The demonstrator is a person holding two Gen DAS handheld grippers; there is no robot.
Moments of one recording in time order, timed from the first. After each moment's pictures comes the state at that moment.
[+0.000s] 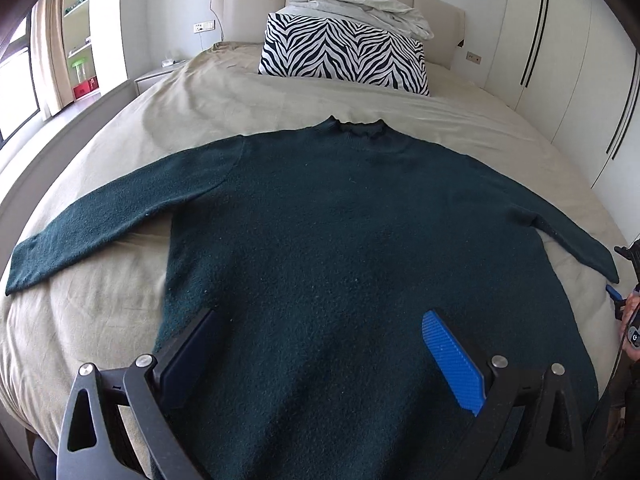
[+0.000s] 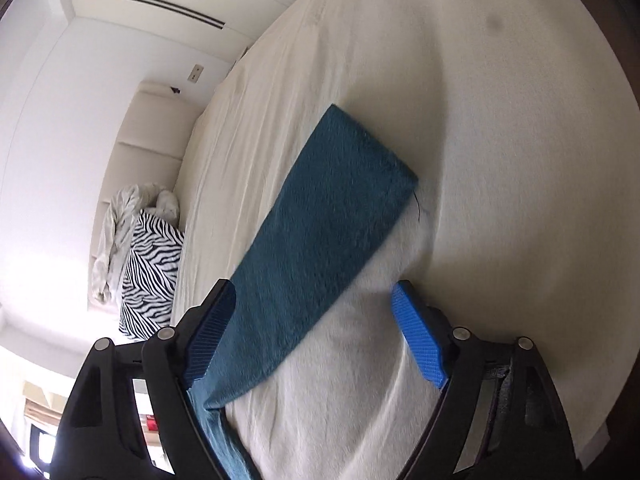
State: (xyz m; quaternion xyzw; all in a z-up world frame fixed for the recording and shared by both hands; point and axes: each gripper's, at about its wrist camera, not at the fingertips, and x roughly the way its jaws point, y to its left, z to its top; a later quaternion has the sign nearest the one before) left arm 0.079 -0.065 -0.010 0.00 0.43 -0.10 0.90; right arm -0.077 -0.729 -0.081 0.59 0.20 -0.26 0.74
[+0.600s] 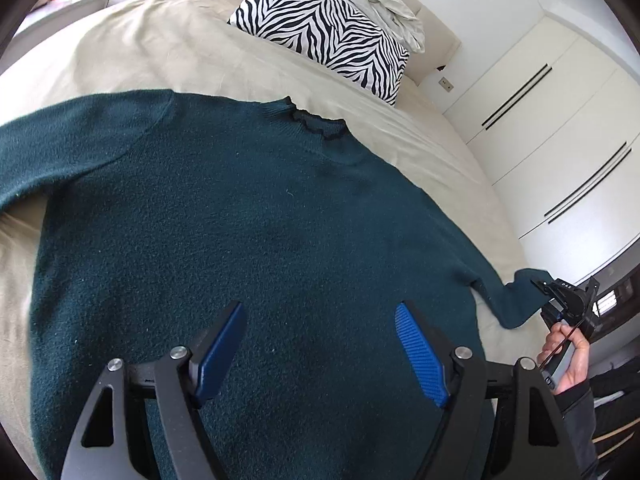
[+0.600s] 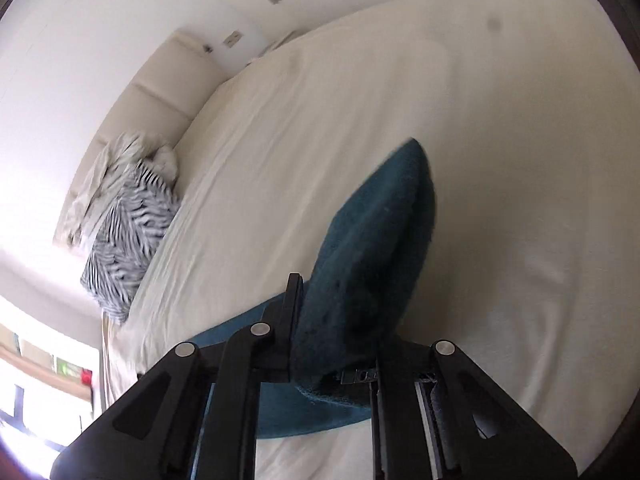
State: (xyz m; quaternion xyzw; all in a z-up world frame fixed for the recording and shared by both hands) left arm 0.163 -0.061 -0.041 -0.20 0.48 -0.22 0.83; right arm 0.085 -0.746 -0.027 0.43 0.28 -0.23 0.83
